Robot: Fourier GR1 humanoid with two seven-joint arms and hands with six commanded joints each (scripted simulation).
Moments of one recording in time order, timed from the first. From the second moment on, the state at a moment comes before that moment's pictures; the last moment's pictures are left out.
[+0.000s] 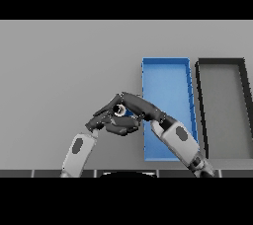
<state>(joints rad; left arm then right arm) -0.17 -0.05 -0.32 -1.60 -0.22 -0.47 0.08 -0.58 -0.10 0.43 -1.87 -0.28 0.27 0.45</state>
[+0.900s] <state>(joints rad) -0.17 -0.05 -0.32 -1.62 -0.21 -0.48 0.11 -1.06 -0.33 -0.07 -1.58 -0.45 0.13 0.59</state>
